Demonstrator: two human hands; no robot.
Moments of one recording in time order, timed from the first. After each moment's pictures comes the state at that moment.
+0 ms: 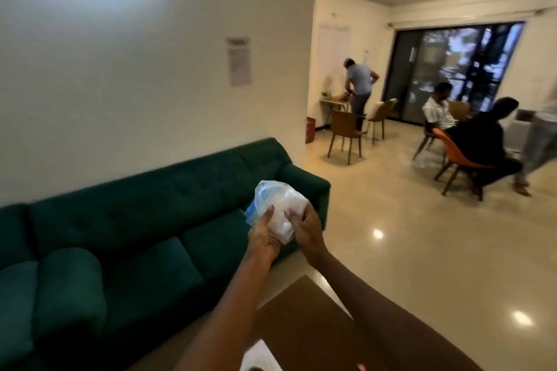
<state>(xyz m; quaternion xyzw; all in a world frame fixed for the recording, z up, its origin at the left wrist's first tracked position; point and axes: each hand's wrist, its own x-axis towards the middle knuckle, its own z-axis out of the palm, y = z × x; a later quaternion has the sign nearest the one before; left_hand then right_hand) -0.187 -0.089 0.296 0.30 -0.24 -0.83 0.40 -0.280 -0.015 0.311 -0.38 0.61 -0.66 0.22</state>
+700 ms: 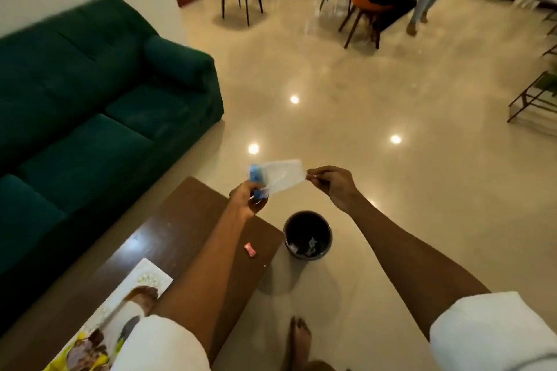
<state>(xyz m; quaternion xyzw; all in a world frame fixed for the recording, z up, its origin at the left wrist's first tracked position) -0.521 0.066 0.083 0.52 -0.31 -0.79 0.08 -0.689 0.249 0.102 -0.01 0.64 -0.67 0.38</state>
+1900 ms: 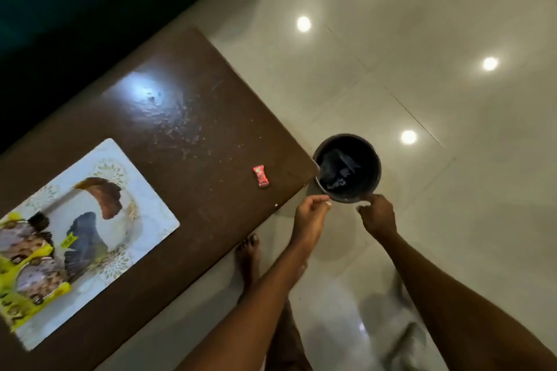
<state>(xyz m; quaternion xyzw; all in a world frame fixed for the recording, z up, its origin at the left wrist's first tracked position) -0.544 0.203 -0.255 0.58 -0.38 -0.72 0.02 -0.711 0.315 -0.335 -0.25 0.91 -0.11 0.31</state>
